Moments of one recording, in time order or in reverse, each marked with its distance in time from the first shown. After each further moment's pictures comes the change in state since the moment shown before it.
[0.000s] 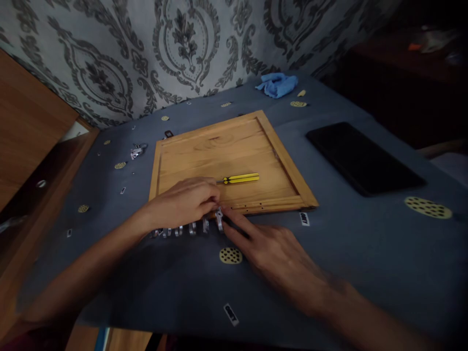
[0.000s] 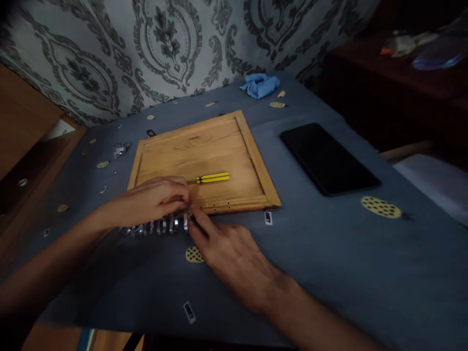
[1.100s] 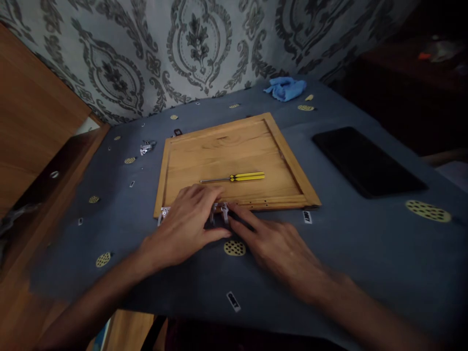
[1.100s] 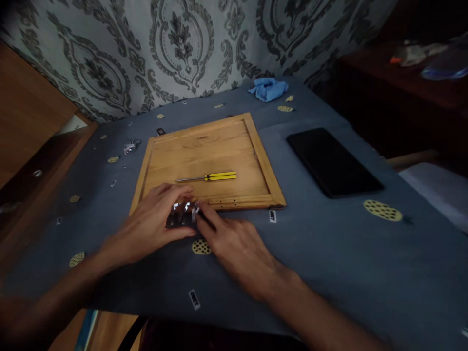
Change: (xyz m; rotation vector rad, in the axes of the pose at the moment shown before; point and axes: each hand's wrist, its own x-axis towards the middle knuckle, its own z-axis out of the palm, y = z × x) left_hand -0.046 0.028 0.040 -0.005 0.389 -0.145; right_hand -0.001 0.000 0.002 0.019 0.112 0.016
